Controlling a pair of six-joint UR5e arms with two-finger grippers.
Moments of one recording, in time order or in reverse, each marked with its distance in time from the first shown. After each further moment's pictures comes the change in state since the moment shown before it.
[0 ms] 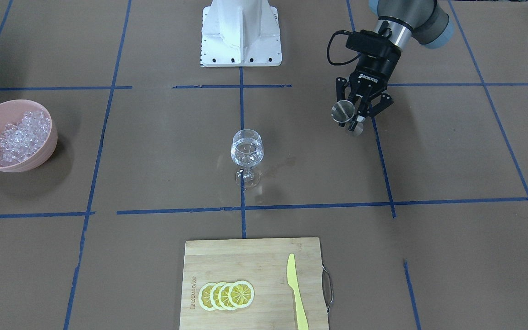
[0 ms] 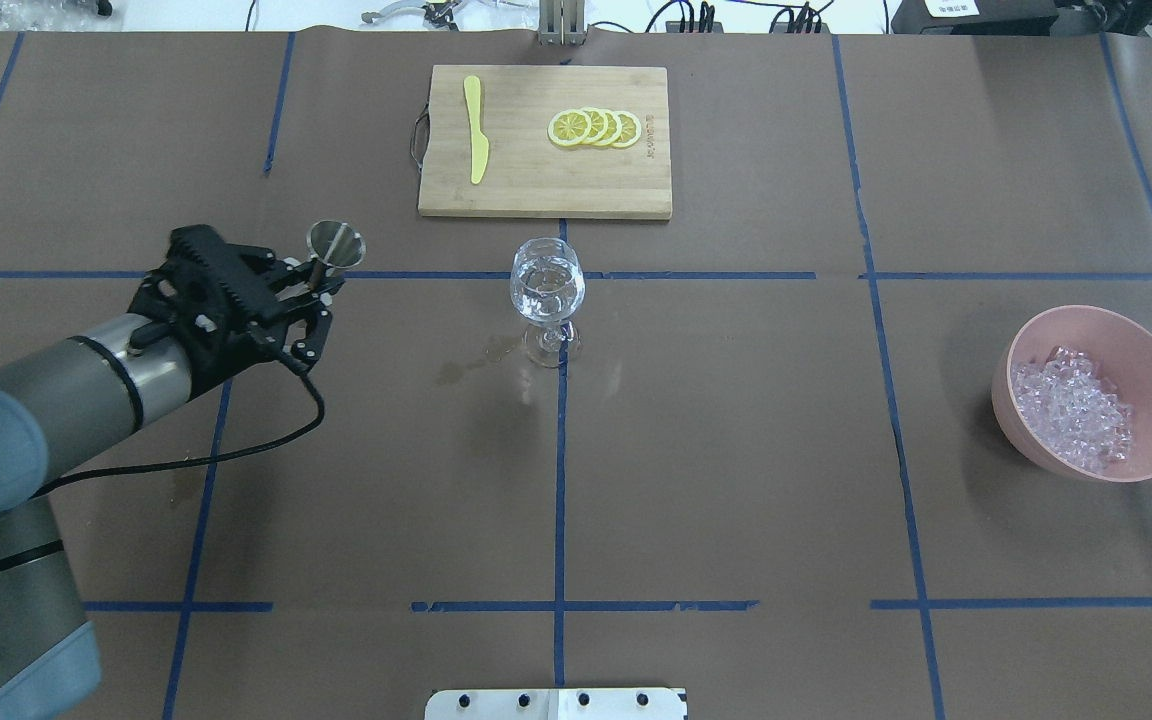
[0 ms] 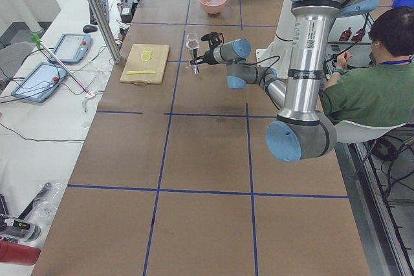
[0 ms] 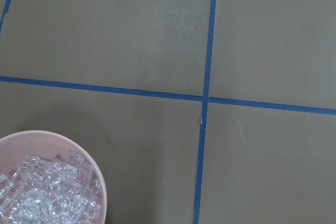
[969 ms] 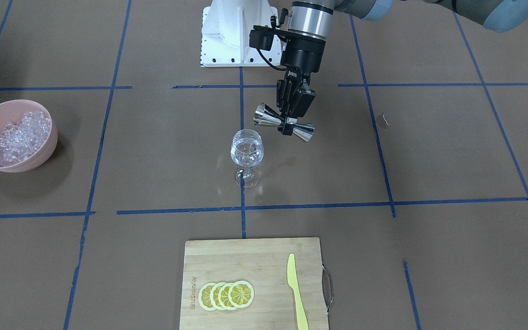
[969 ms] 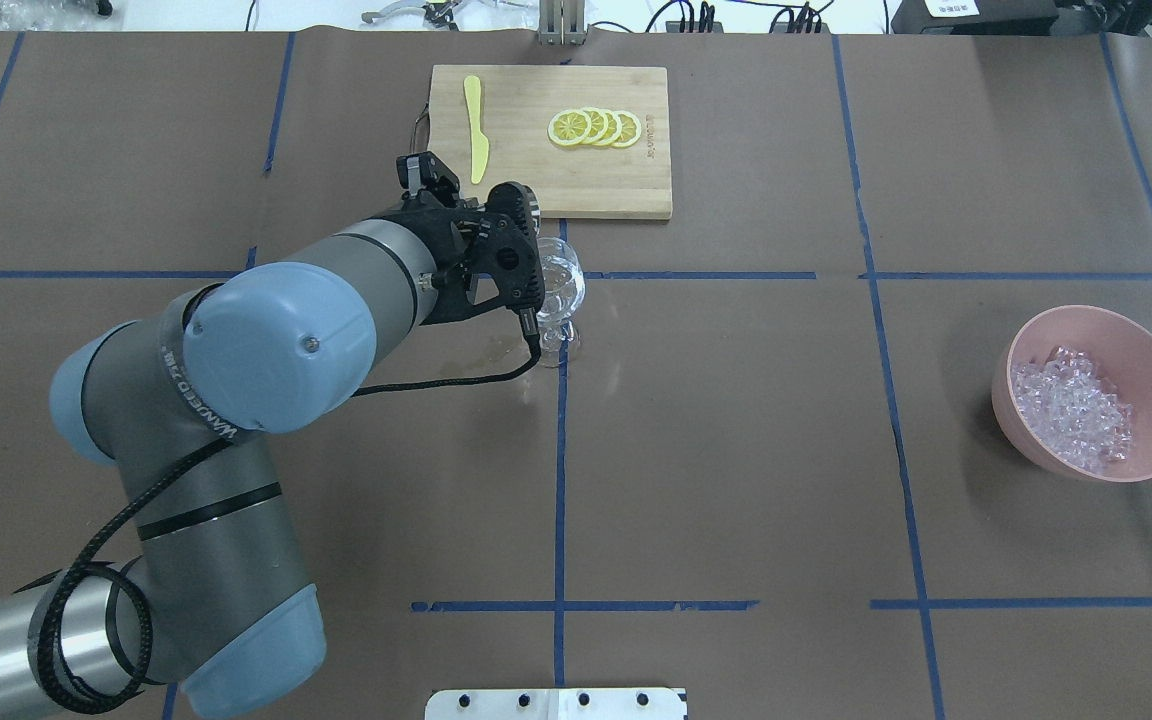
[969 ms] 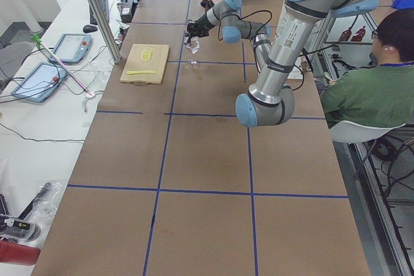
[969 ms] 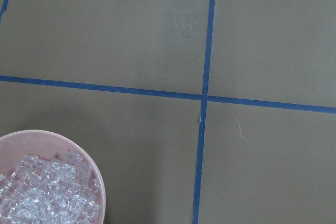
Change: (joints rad) left arm 0.008 -0.492 -0.023 0.733 0.021 0.593; right arm 0.000 0.000 -0.004 -0.001 0.000 0.000
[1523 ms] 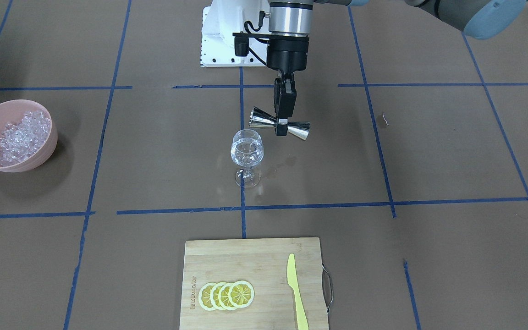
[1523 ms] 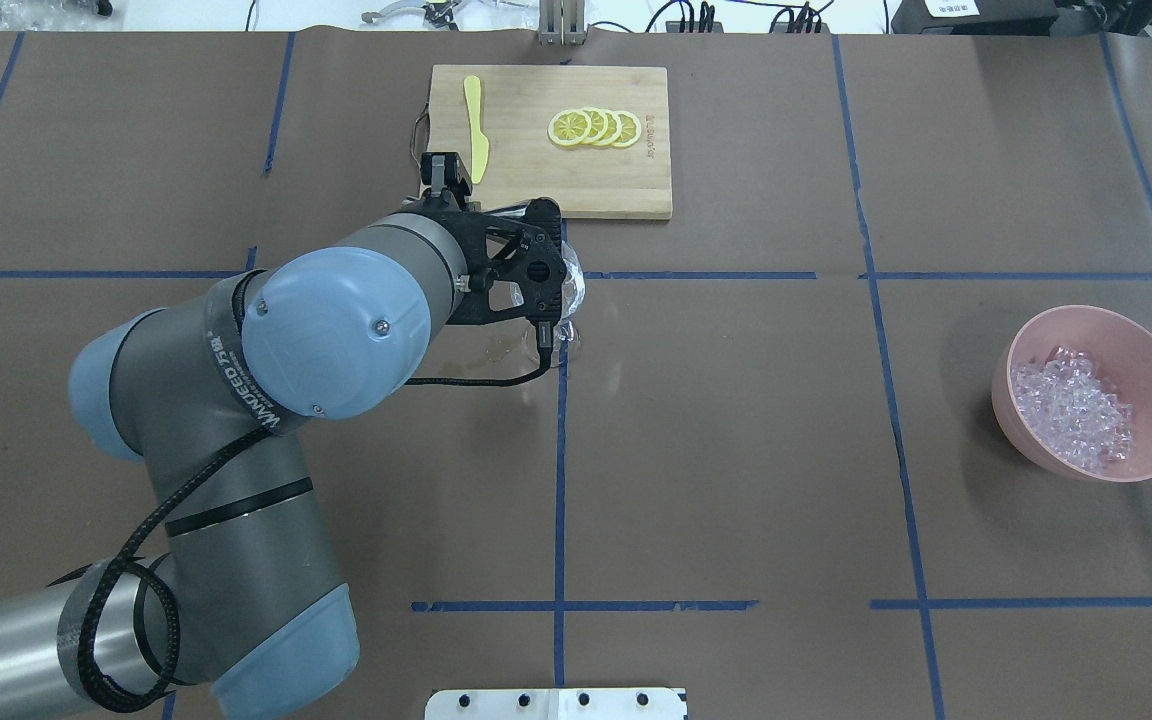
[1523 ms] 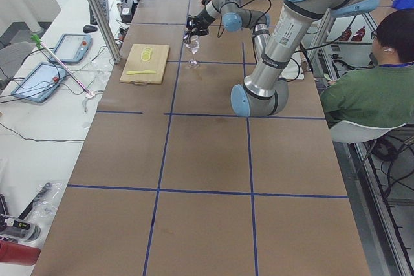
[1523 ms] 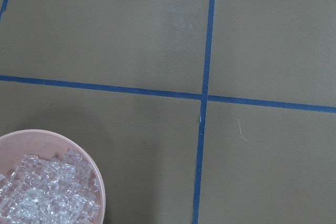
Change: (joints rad) left arm 0.012 -0.154 0.026 0.299 0.030 0.174; right arm 0.000 -0.001 0.000 0.000 0.000 0.000
